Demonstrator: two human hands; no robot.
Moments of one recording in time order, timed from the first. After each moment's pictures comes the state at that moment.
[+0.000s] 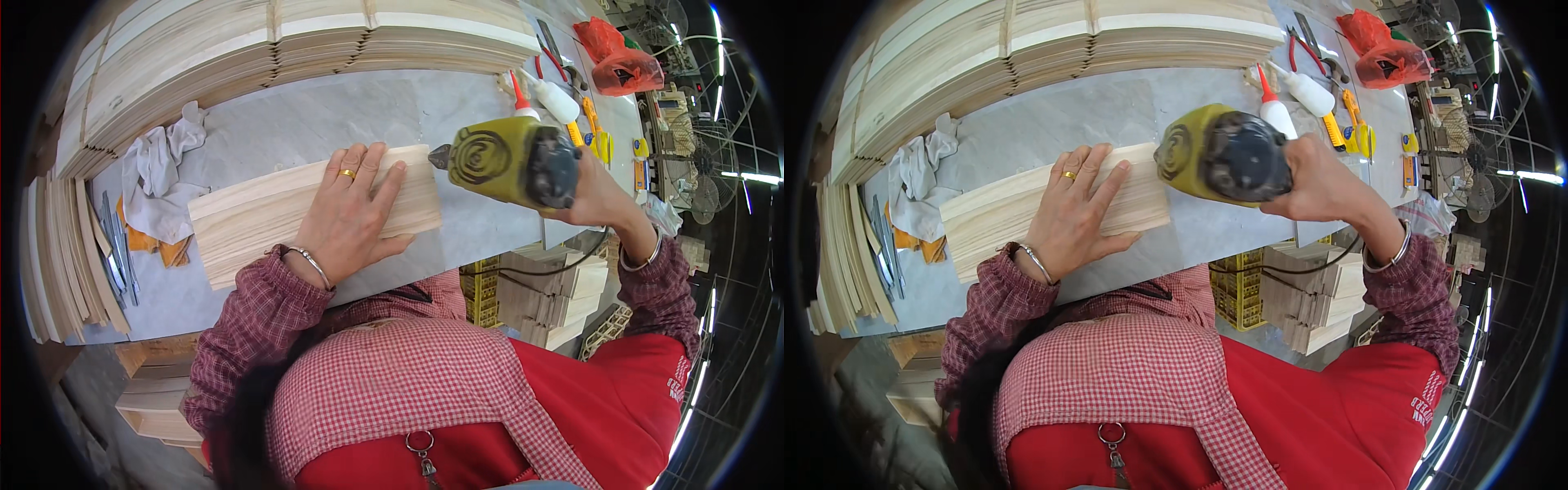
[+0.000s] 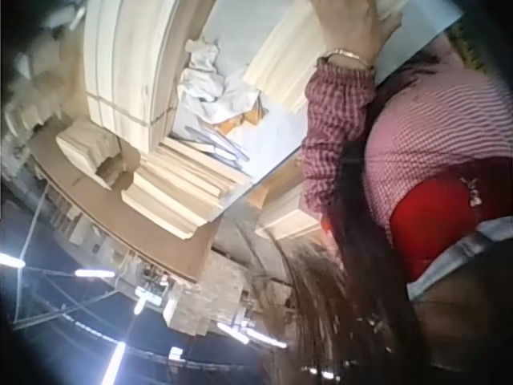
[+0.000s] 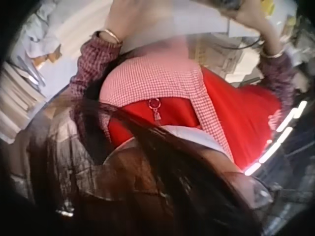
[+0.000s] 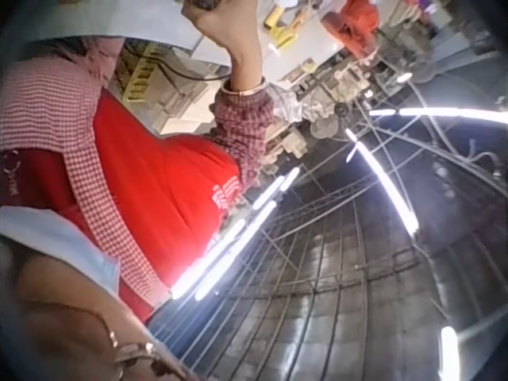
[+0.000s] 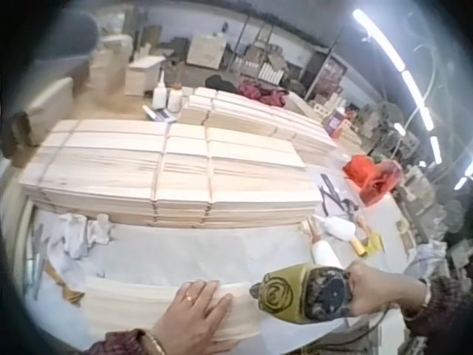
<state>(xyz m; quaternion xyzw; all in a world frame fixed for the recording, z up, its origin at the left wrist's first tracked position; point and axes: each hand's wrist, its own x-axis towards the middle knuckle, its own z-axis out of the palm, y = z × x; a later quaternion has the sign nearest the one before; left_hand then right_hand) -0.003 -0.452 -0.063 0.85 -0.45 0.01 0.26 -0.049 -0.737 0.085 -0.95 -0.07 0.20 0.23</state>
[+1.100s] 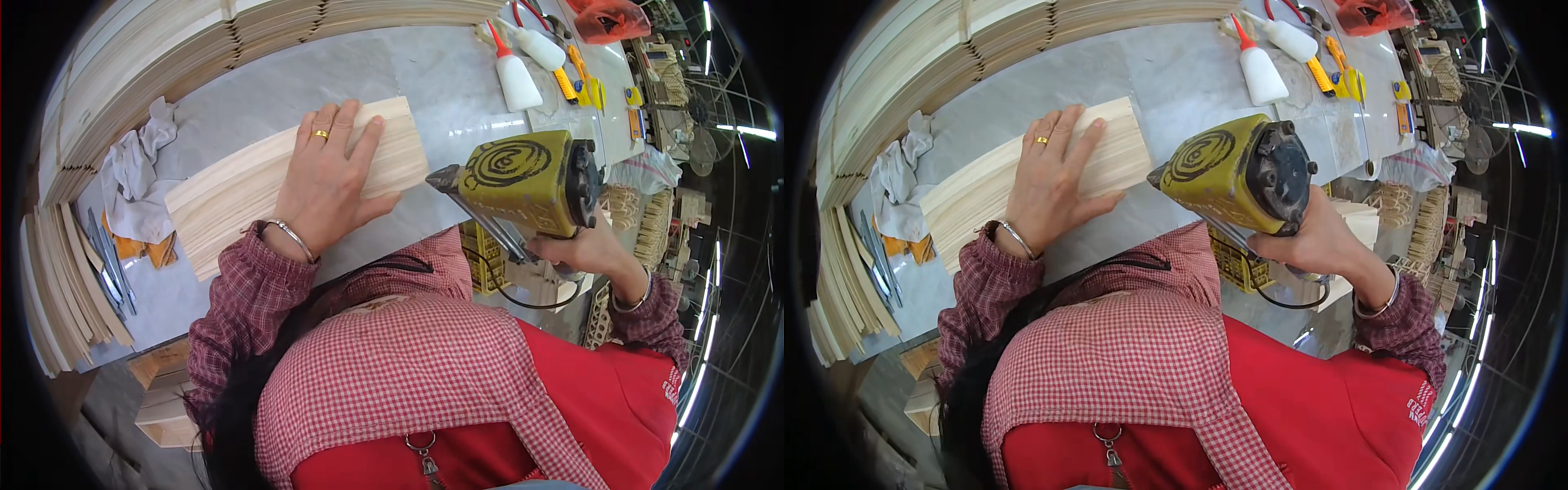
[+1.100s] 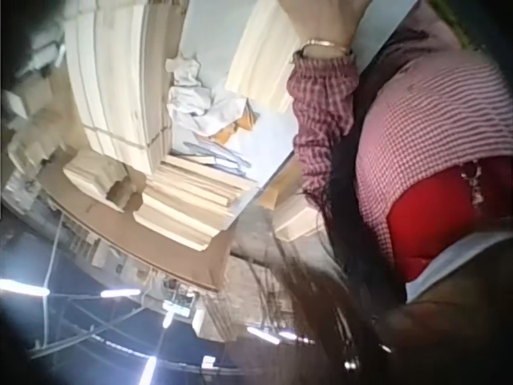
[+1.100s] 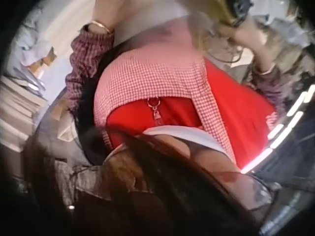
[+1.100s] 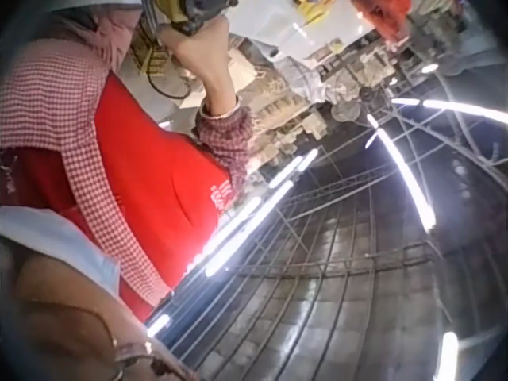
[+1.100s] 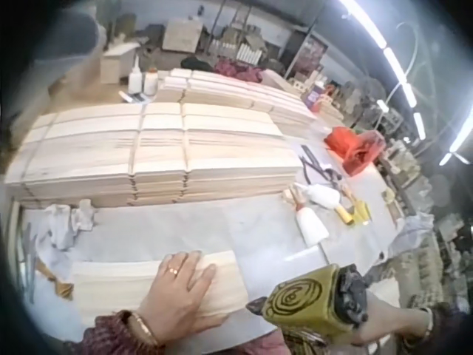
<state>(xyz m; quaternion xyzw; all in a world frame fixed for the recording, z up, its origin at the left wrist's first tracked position) -0.001 -0.453 -0.065 0.84 -0.45 0.04 0.29 -0.138 -0.674 0.105 -0.81 0.33 0.25 0.41</state>
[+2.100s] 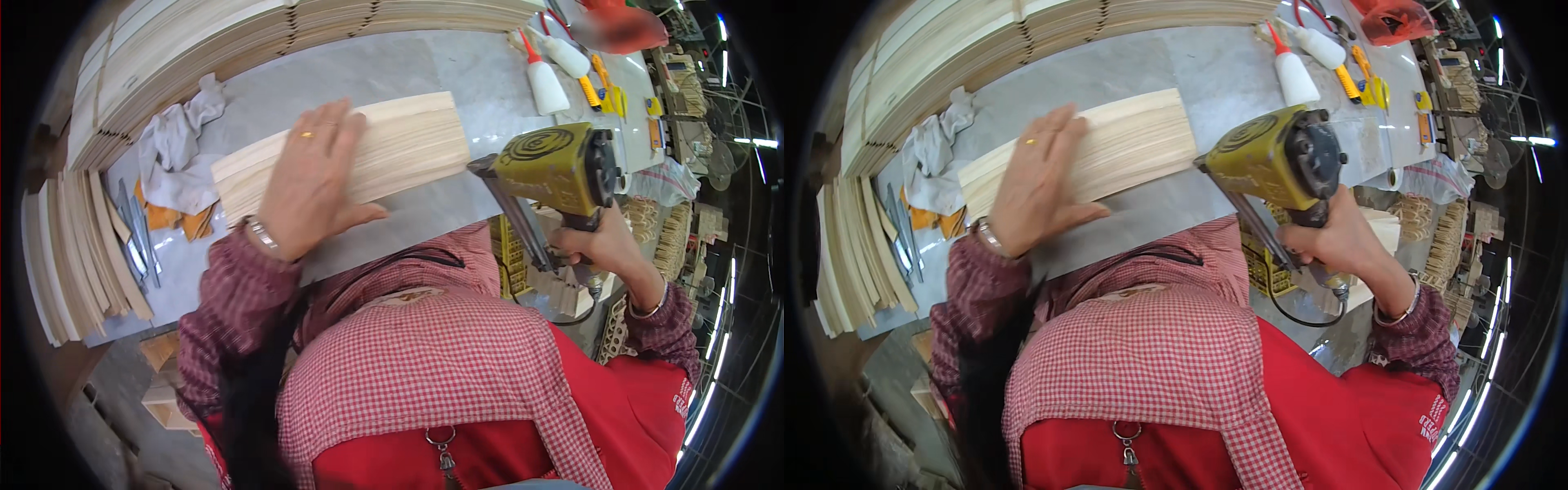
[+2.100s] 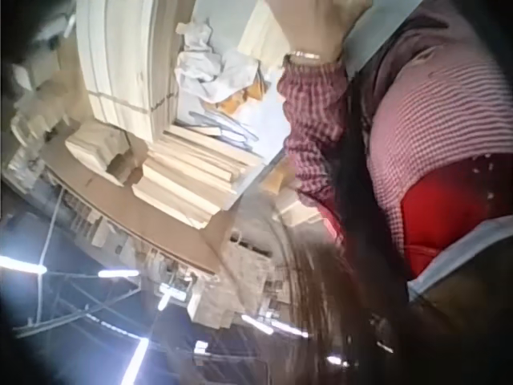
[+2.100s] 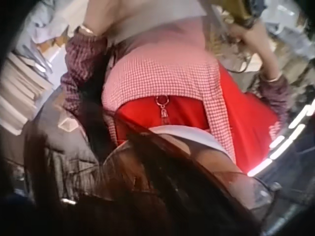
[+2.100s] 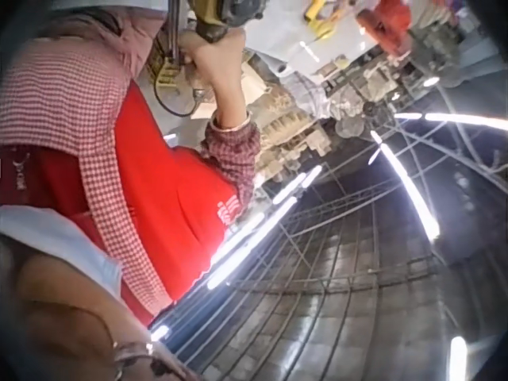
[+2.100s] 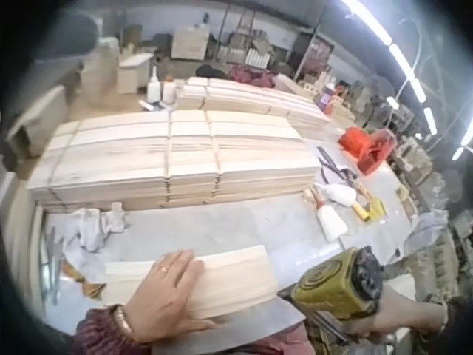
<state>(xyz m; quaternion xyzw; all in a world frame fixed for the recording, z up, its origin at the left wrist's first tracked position) 0.011 -0.386 -0.051 0.84 -0.48 0.03 0.25 -0.146 -0.653 0.102 -0.79 0.36 0.24 0.44</state>
